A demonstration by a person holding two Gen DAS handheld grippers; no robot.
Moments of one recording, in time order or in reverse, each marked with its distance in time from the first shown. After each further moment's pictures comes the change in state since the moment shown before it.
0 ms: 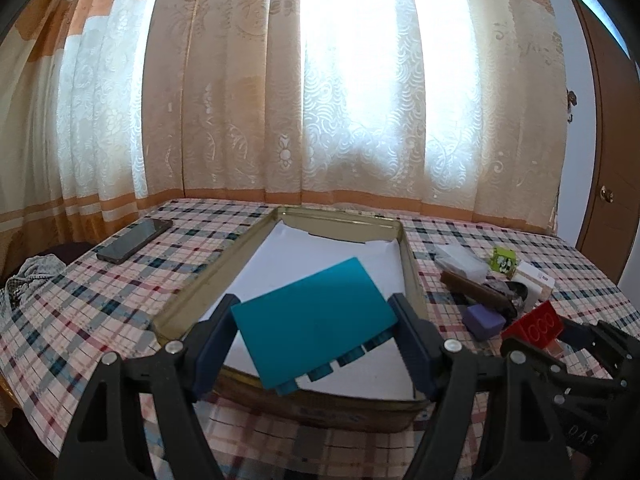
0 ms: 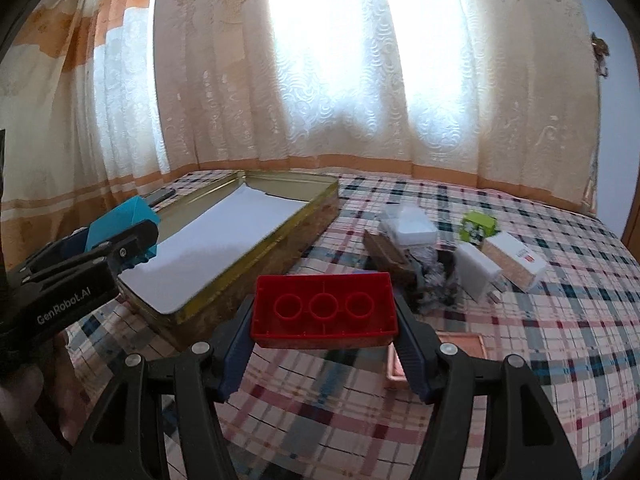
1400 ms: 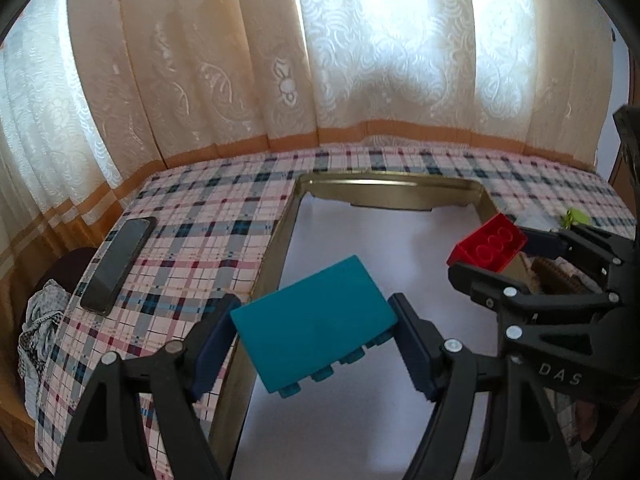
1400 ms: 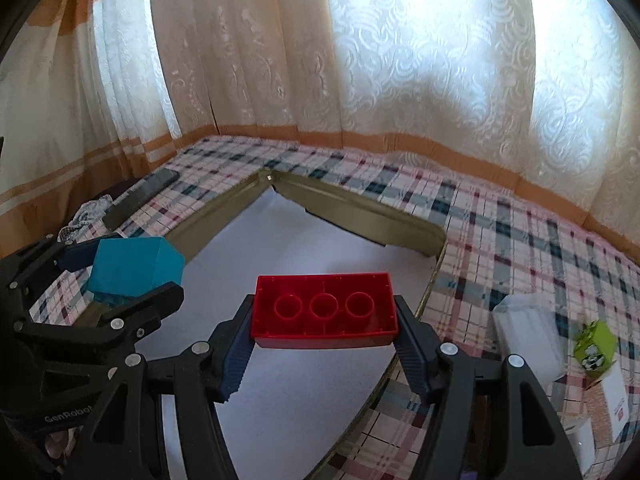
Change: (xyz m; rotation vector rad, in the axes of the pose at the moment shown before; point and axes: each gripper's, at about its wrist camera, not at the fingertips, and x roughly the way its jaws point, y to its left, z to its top) left arm 0.138 0.032 0.065 0.160 0.355 0.040; right arm 0.167 0.038 0.105 -0.081 0.252 0.130
